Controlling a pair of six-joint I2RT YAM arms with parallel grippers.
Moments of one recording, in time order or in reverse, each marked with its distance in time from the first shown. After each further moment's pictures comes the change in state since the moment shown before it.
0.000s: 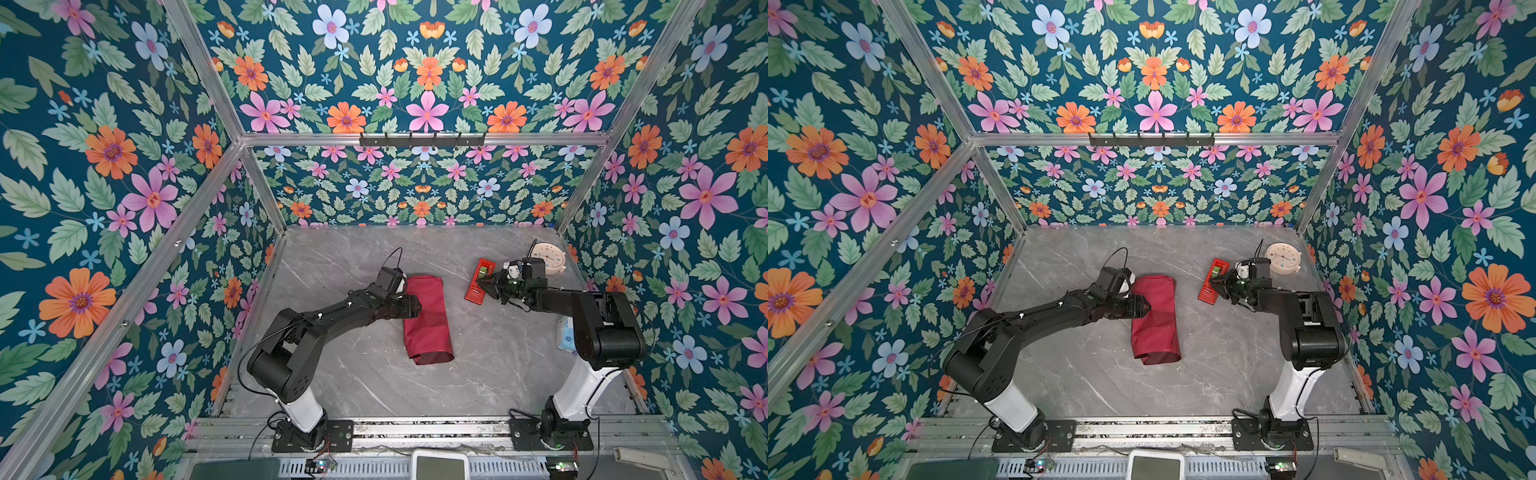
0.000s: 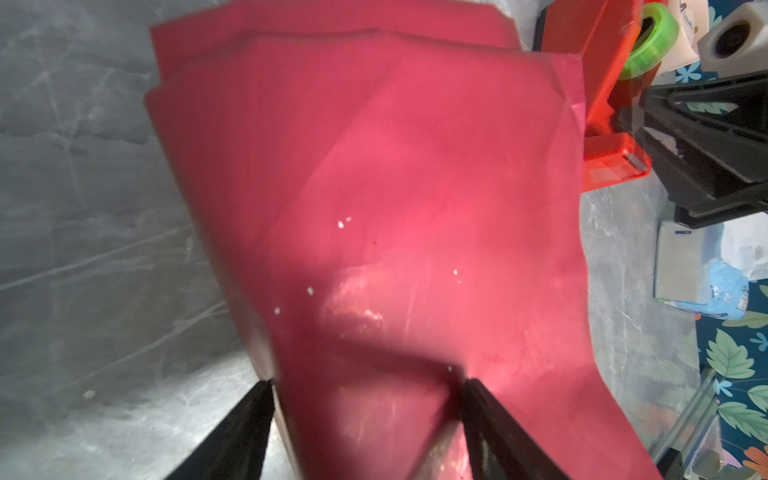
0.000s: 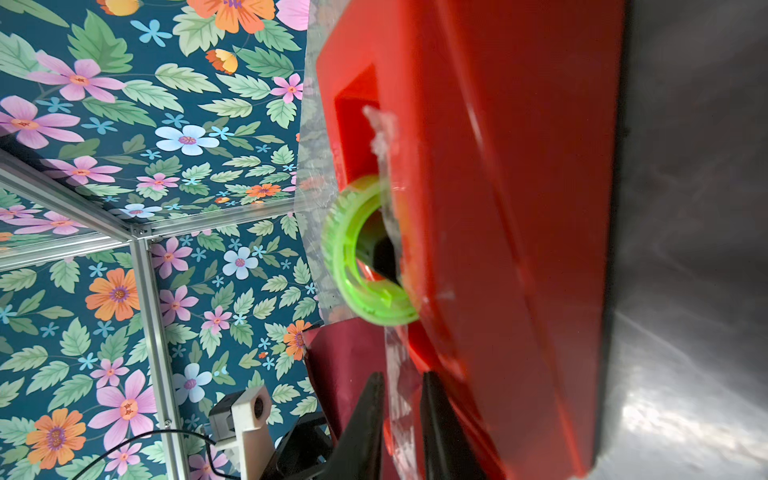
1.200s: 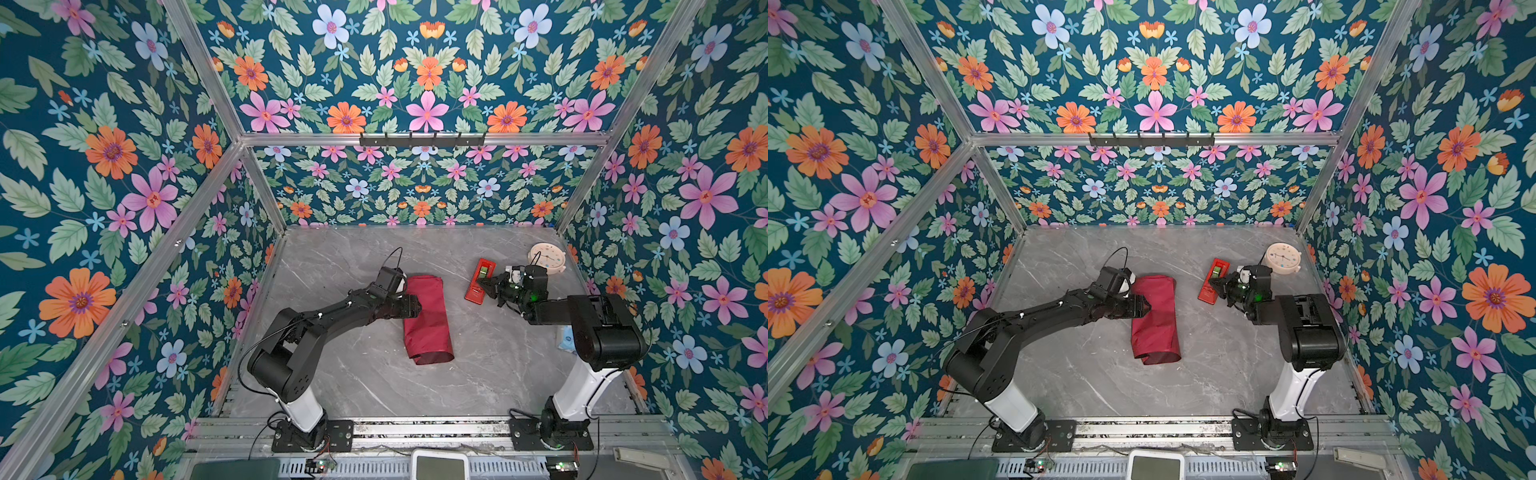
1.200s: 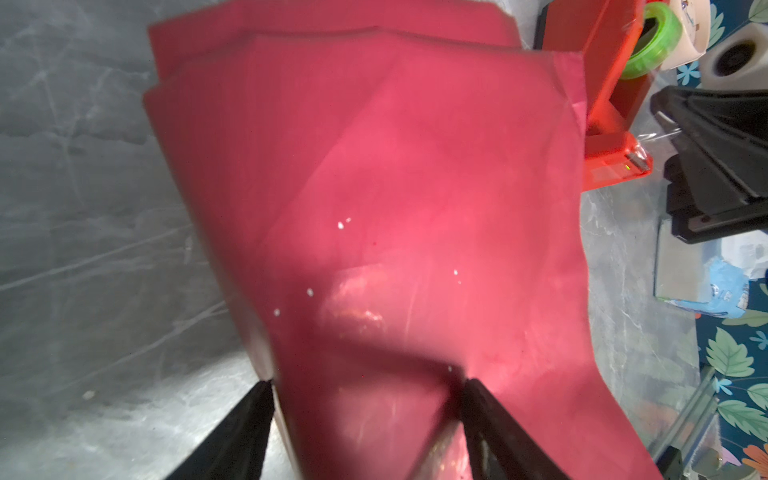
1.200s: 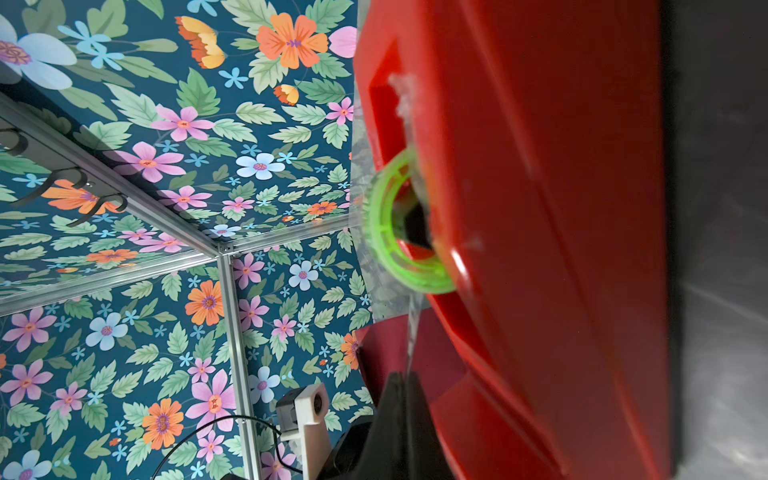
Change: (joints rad) left arm 0.000 0.005 0.005 -0.006 0.004 0.003; right arm 0.023 -0.027 -0.167 0.402 -0.010 0.290
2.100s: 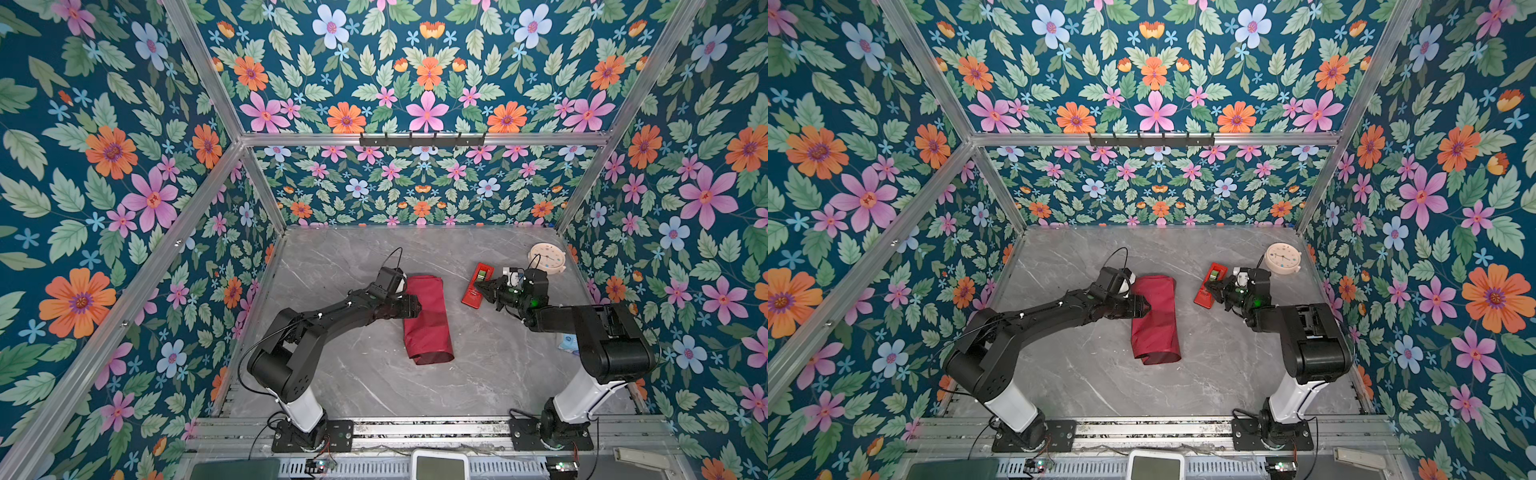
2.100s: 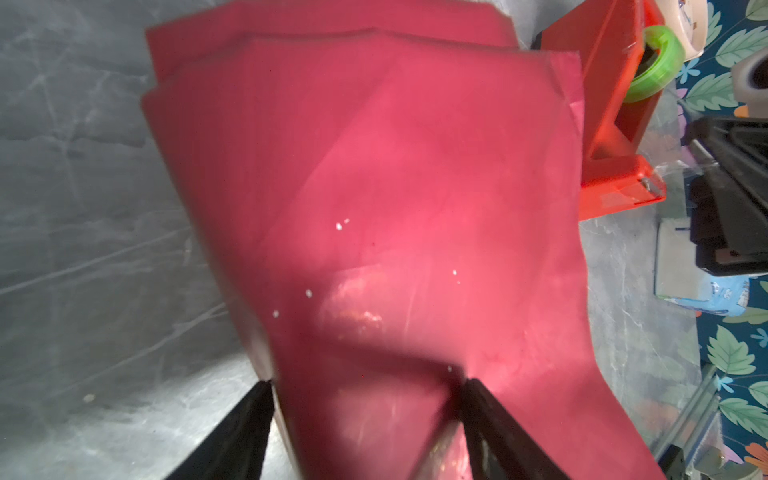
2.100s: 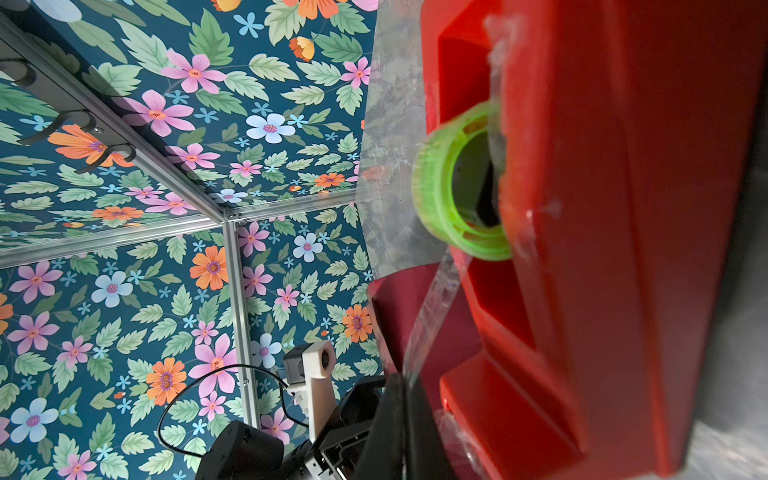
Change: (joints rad) left arm 0.000 -0.002 -0.006 0.008 0.001 0.007; right arm 0.031 -0.086 -0.067 0.006 -0.022 -0.007
